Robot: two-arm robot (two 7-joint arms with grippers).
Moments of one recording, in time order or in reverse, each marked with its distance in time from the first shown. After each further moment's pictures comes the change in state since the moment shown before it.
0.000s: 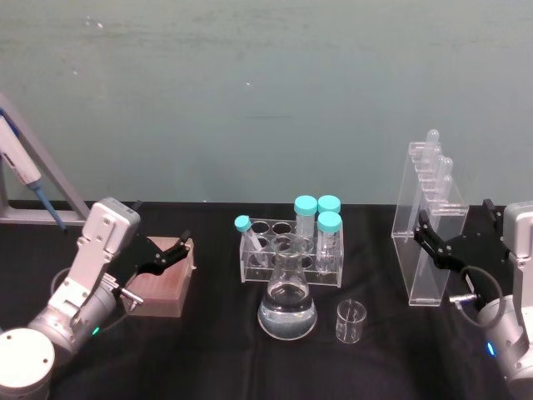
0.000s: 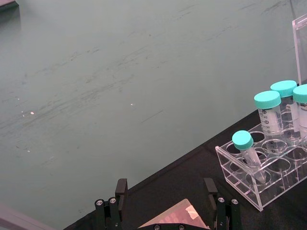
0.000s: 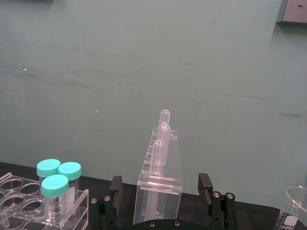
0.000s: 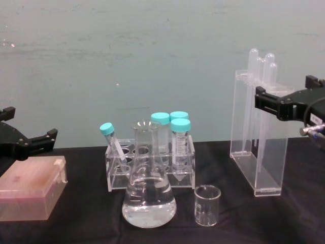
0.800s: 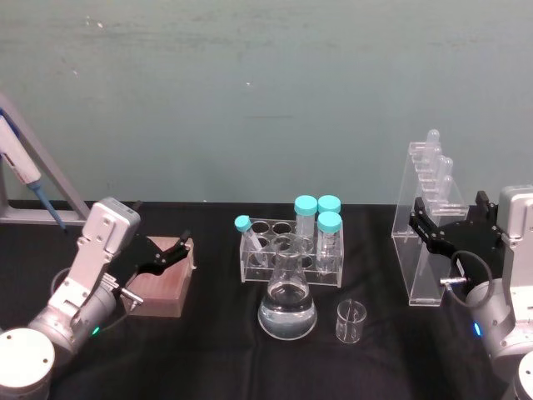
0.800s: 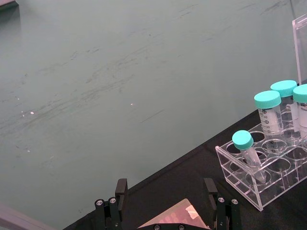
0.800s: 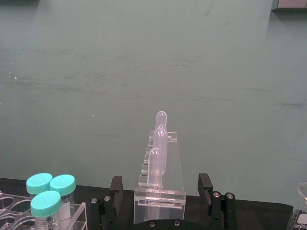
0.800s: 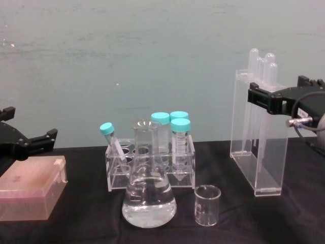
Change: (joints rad) left arm 0.000 0.000 0.000 0.000 0.000 0.000 0.000; right arm 0.059 -0.105 0.058 0.099 -0.015 -0.012 0.038
